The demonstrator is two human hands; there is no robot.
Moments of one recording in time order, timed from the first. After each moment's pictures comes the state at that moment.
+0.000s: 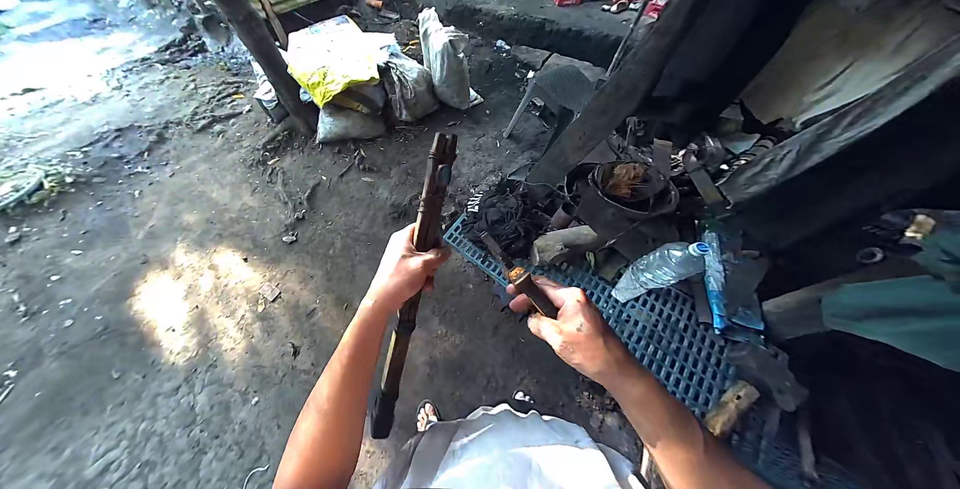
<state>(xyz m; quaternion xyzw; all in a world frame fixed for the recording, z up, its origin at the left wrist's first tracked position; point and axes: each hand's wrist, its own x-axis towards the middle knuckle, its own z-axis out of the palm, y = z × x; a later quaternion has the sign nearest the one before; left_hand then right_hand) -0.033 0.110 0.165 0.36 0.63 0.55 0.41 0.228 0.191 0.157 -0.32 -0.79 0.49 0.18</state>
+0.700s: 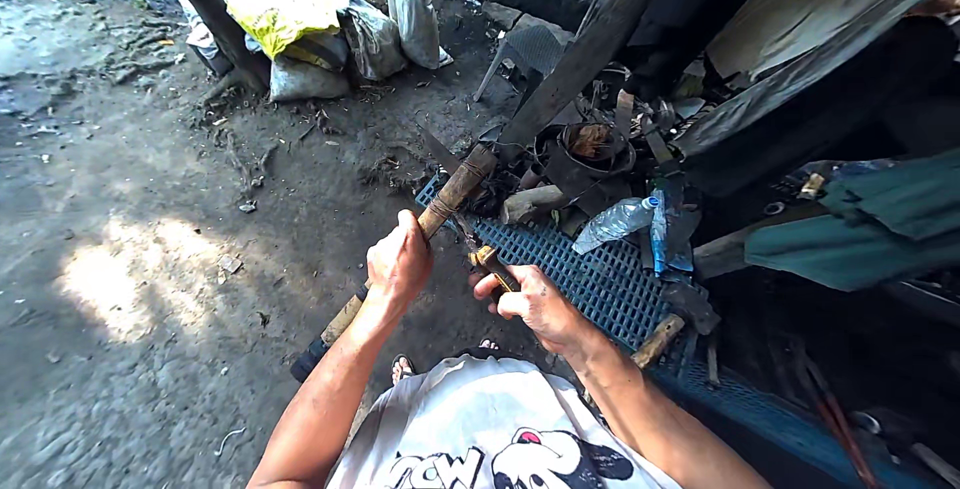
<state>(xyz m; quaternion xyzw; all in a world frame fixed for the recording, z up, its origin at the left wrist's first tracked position) 0.028 0.095 0.141 0.42 0.89 0.11 0.12 0.235 0.161 0.122 -0.36 -0.65 0.66 0.11</state>
